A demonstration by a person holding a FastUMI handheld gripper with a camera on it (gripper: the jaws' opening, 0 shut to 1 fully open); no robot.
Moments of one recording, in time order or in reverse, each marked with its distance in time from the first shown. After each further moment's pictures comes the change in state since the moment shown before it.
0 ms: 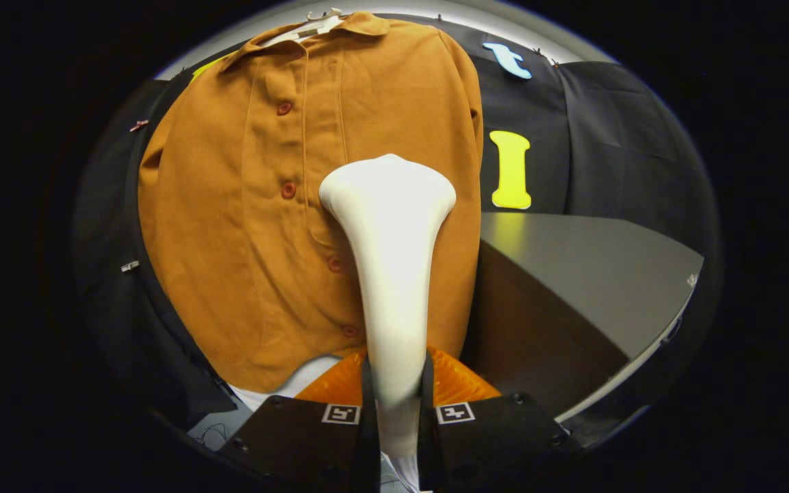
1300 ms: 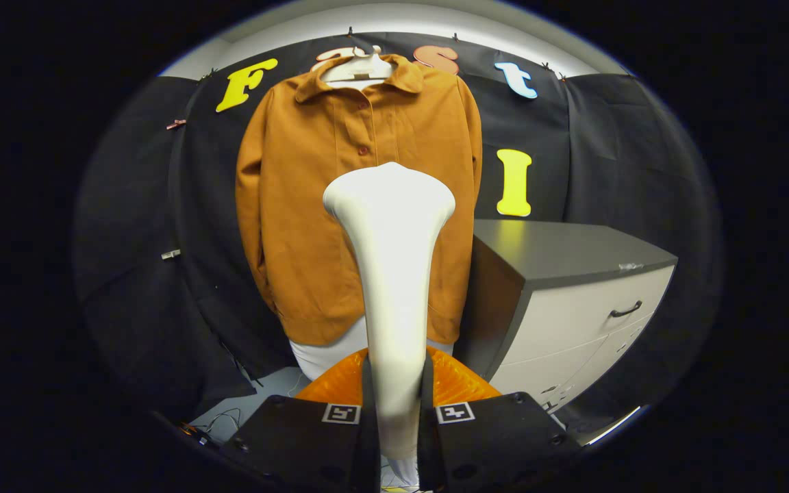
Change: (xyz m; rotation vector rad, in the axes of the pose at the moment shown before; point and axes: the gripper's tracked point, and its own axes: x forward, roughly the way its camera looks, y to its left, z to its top) arm -0.176 0.042 0.024 -0.036 -0.046 0.084
